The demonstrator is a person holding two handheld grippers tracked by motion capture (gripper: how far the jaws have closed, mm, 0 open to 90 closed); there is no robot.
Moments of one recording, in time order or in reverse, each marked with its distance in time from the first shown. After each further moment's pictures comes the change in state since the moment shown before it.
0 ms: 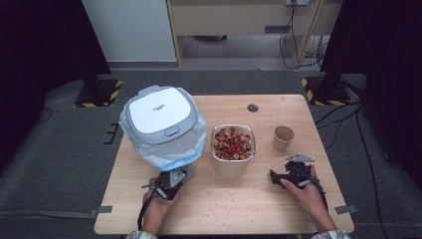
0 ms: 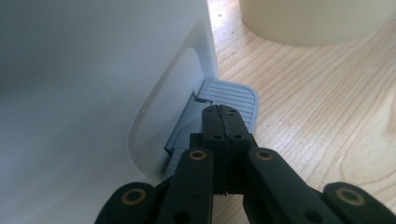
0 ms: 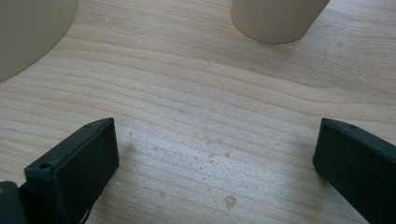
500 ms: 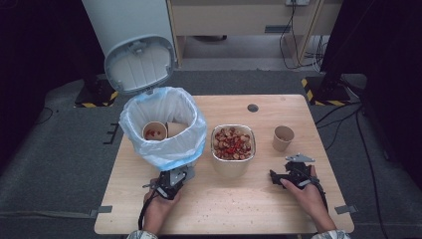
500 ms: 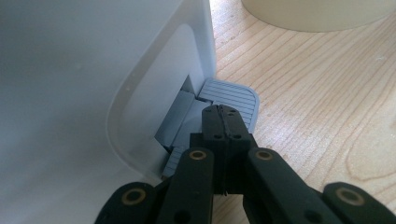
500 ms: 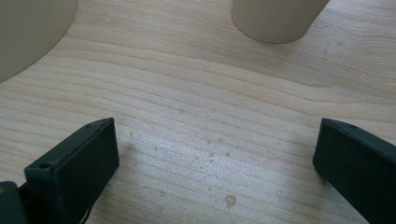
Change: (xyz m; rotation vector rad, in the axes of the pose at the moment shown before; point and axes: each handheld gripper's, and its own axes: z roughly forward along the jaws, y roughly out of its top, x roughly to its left) left arm -0.003 -0.002 0.007 0.055 0.011 0.028; right arm 0.000 0.000 0.000 0.000 0.000 0.001
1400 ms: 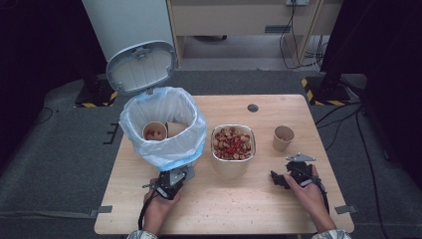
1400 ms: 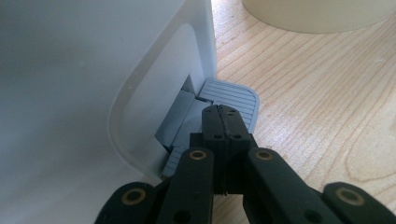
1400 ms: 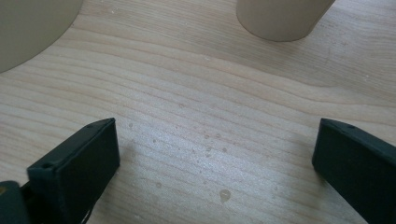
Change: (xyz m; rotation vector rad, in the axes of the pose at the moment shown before) left arm 0.000 0.000 0.000 -0.005 -0.002 -0.015; right arm -0.005 0.001 -0.002 0.022 0.036 -0.026
